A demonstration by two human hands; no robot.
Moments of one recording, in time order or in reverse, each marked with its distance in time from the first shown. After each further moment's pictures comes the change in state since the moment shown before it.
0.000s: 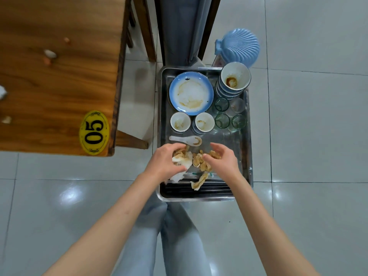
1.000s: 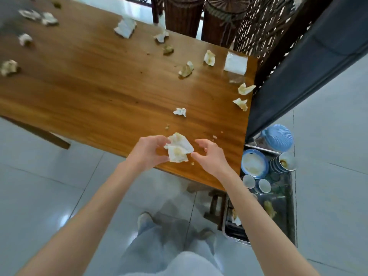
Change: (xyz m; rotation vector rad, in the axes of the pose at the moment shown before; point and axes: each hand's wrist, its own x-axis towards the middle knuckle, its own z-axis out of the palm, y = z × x) left_hand -0.202 -0.106 -0.393 -0.032 0.403 -0.067; right_hand -0.188 -0.349 0.191 -0.342 -0.092 -0.544
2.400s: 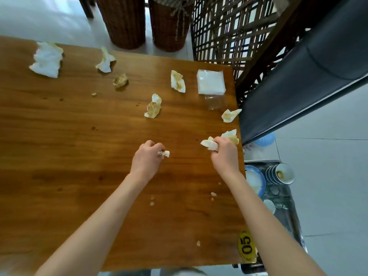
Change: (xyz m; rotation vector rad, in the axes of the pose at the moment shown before) left_hand 0.273 0.014 0.004 0.223 0.018 0.224; right_hand 0.211 -0.001 -0.069 -0.227 0.480 0.178
